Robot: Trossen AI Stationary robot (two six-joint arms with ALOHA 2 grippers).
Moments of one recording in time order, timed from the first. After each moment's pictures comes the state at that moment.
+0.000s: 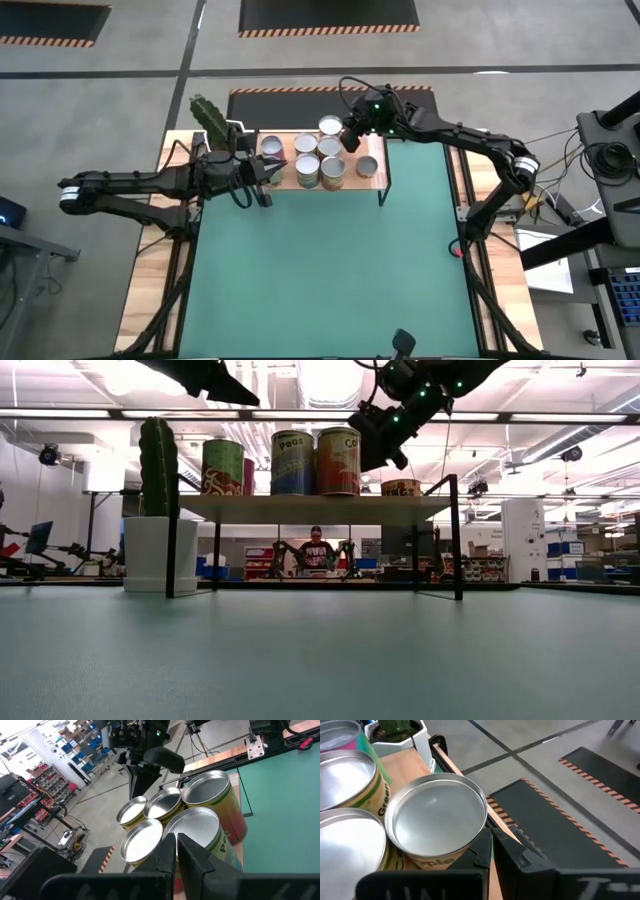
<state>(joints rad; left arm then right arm) 0.11 1.00 0.84 -0.09 -0.38 0.45 -0.57 1.61 1.38 -0.28 -0.03 -0.02</state>
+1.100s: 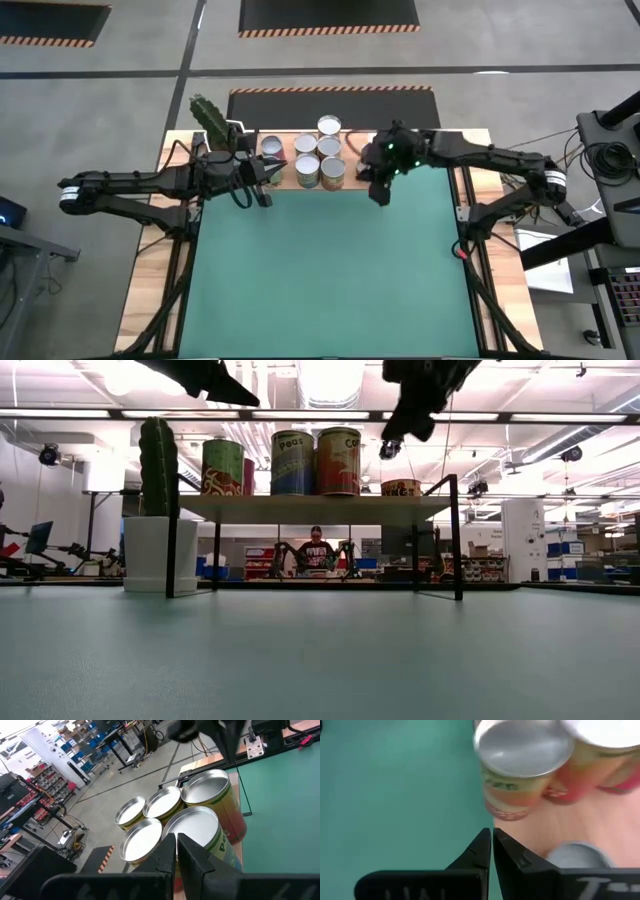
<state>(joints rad) 0.11 1.00 0.84 -0.10 -0.38 0.45 -0.31 1.37 1.31 -0.72 -0.21 -0.07</state>
